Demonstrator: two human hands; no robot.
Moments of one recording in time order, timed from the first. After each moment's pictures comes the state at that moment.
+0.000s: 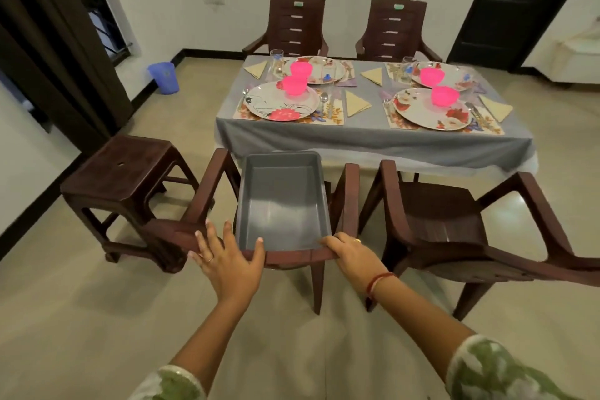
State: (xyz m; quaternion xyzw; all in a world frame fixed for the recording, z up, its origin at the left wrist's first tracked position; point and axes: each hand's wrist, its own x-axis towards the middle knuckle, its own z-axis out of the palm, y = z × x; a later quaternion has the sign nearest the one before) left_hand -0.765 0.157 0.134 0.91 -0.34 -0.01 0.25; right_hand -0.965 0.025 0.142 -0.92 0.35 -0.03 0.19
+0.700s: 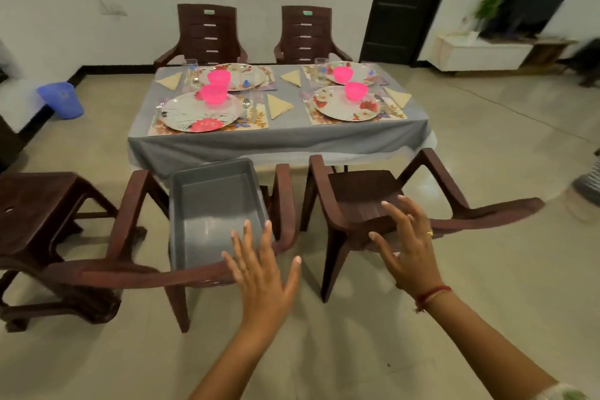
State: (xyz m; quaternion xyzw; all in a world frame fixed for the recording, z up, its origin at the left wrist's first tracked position) left_hand -0.907 0.132 0.154 0.74 -0.58 -0.01 0.35; right_hand -1.138 0.045 0.205 -0.79 0.48 -0.39 0.03
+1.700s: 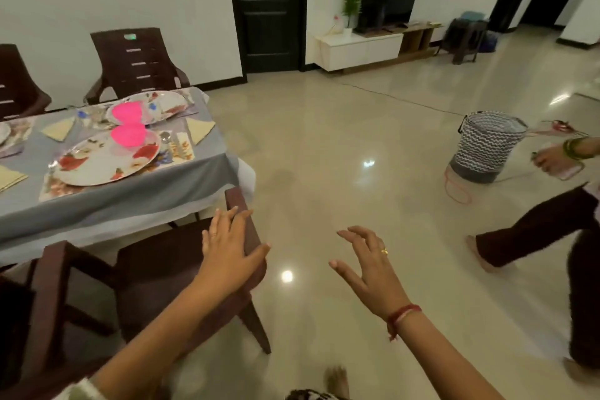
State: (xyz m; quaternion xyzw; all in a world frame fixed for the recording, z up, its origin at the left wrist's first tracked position) left_hand -1.469 -0.254 0.202 0.65 -0.72 -0.17 0.20; right_hand -1.729 -0.217 0.164 -0.74 0.58 -0.32 0.12
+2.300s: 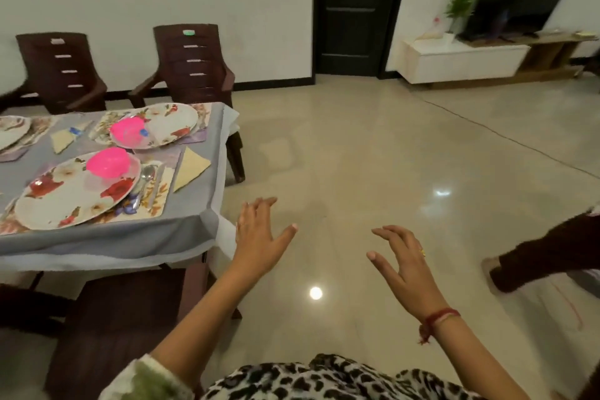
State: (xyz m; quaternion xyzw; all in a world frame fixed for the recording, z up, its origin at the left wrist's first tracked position) left_hand -1.619 -0.626 0.191 0.73 -0.58 -0.20 0.31; right_hand -1.889 -0.646 0.167 -0.77 0.51 -0.30 0.22
